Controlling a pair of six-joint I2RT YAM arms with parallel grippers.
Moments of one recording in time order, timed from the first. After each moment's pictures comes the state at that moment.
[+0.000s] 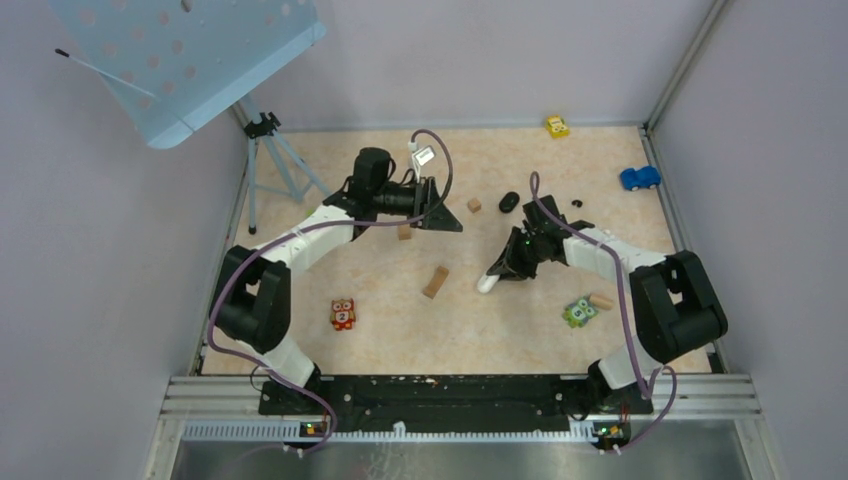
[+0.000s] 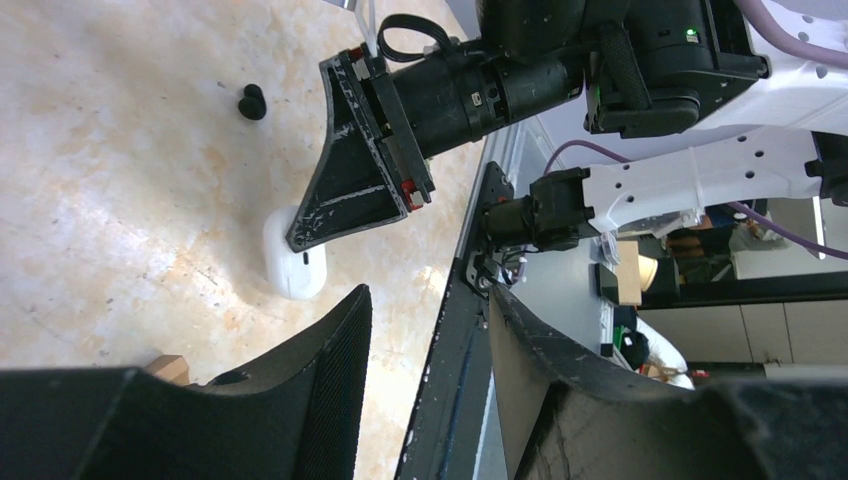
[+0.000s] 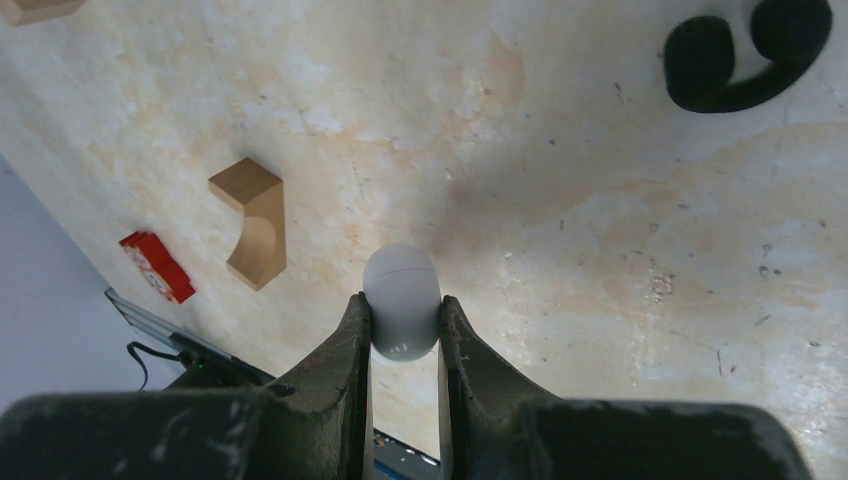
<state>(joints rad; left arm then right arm) -0.45 1.64 1.17 0.02 1.01 -0.55 0.40 1.54 0.85 -0.38 -0.33 0.79</state>
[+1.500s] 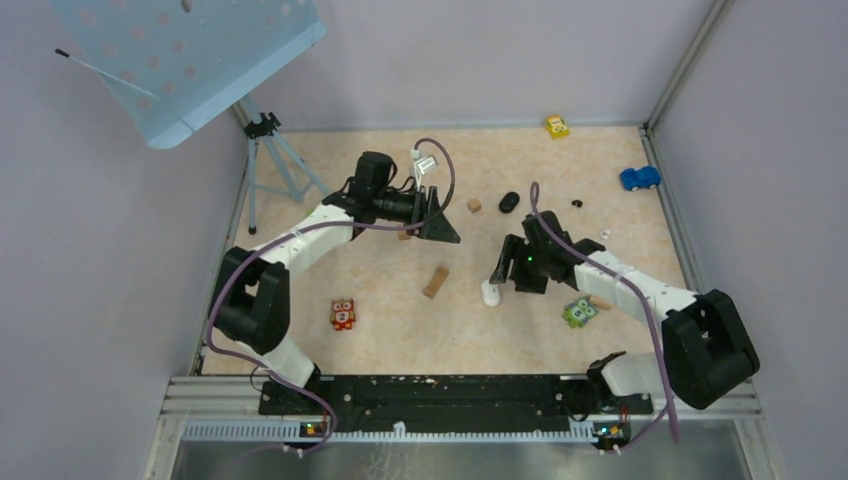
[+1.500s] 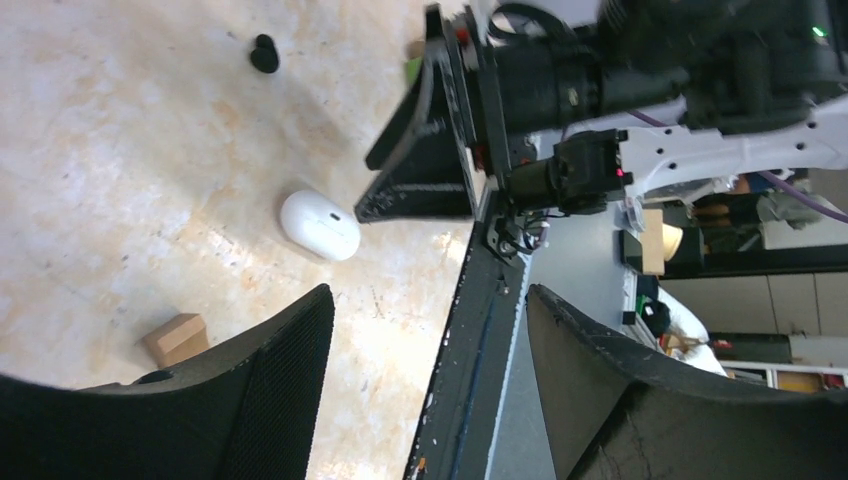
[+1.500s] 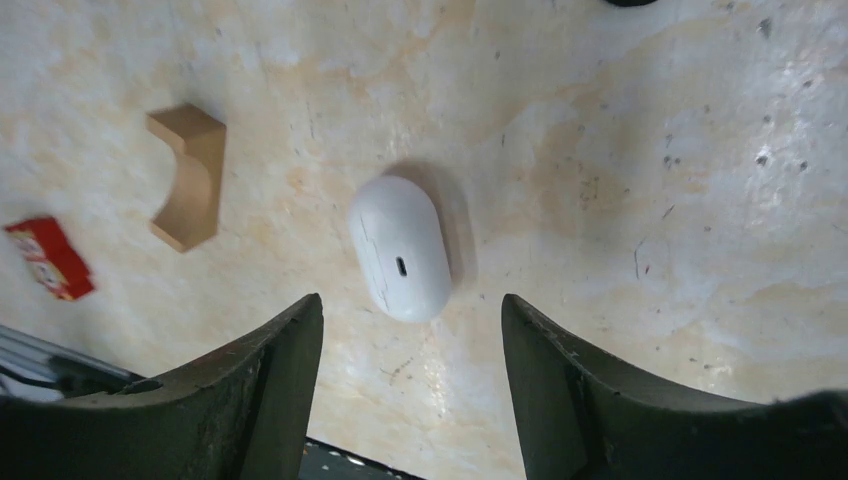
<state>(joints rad) -0.45 1.64 1.18 -0.13 1.04 -0.40 0.46 1.32 0.74 -0.41 -0.17 0.76</state>
